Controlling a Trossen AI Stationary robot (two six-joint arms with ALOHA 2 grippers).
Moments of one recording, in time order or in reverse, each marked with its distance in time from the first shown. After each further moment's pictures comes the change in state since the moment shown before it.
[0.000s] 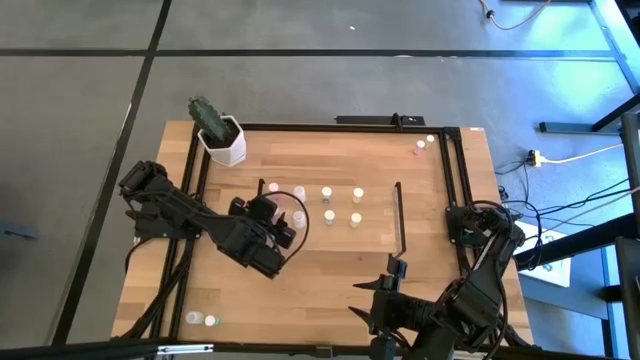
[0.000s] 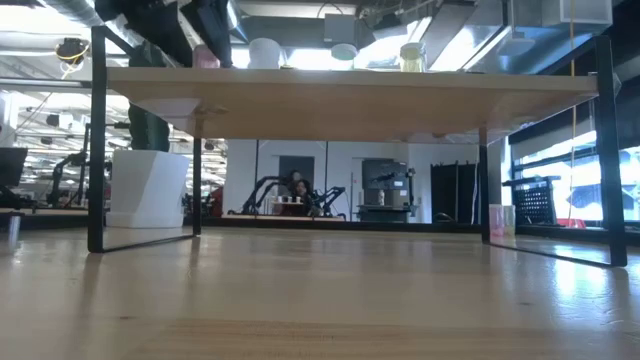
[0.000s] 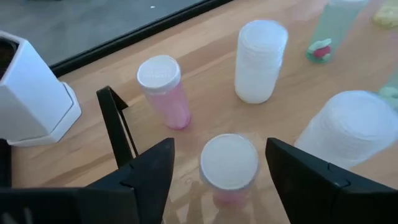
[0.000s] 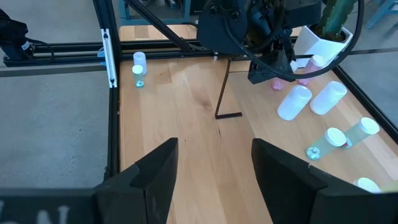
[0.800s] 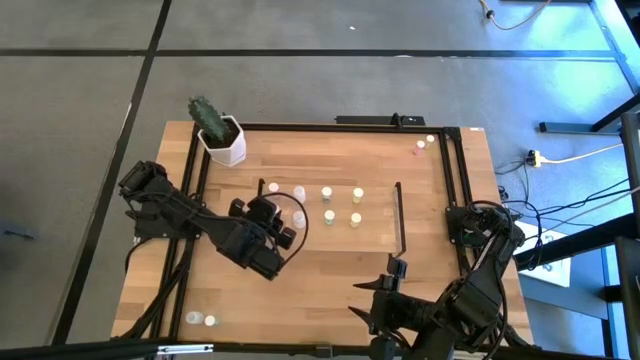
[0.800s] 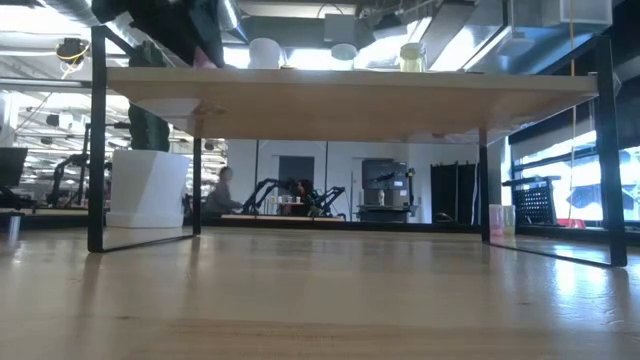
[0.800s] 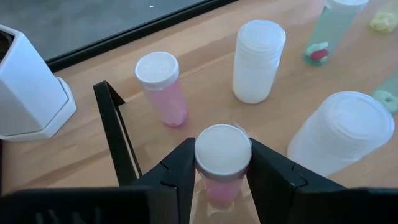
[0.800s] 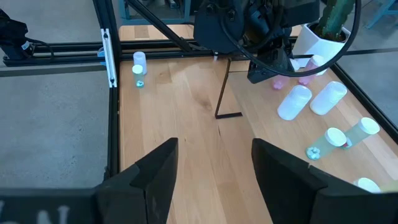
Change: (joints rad) left arm -0.004 0.001 -0.007 0.011 -0.006 -0.036; right arm 0.000 0.001 0.000 0.000 0.000 0.000
